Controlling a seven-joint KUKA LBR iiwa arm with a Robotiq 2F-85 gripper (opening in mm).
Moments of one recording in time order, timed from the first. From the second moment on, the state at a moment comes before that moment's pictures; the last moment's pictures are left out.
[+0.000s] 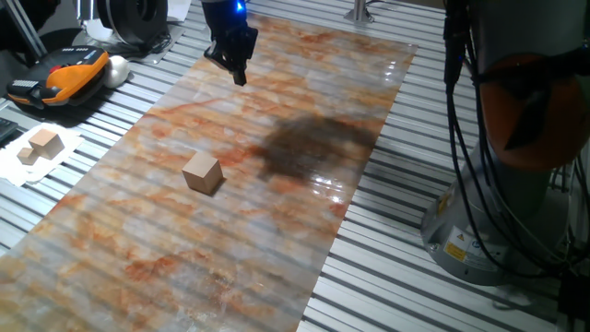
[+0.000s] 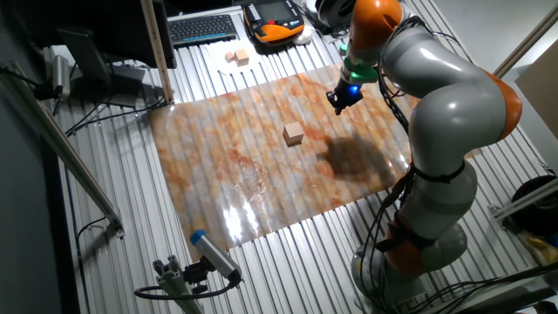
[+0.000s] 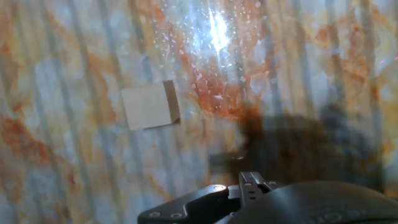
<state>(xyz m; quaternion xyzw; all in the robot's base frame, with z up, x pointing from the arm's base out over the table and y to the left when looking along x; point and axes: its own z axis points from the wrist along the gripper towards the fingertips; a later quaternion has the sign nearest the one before) 0.516 0.002 0.236 -0.06 -1.00 -0.03 0.05</state>
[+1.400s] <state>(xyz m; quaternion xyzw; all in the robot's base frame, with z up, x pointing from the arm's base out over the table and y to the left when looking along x) 0.556 0.065 0.227 -0.17 -0.98 -0.05 0.05</state>
